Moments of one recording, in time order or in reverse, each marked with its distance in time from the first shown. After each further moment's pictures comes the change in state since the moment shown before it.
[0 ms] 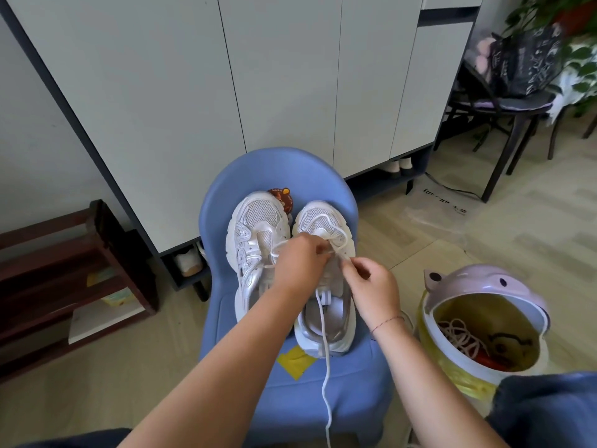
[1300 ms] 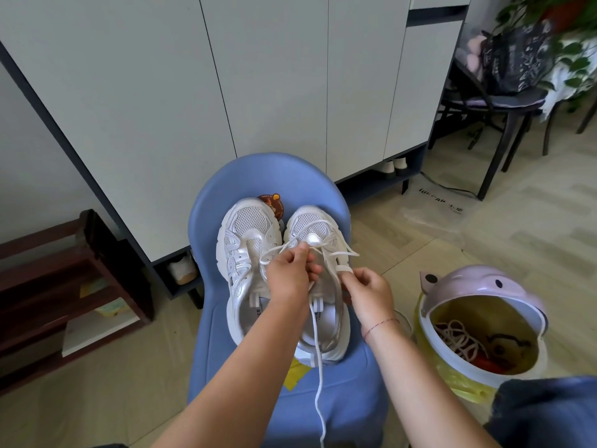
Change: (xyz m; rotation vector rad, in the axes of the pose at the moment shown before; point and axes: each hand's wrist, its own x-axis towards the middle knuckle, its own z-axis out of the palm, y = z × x) left_hand -0.007 0.015 0.017 -1.085 0.221 -0.583; right_hand 0.013 0.027 0.011 0.414 0.041 0.348
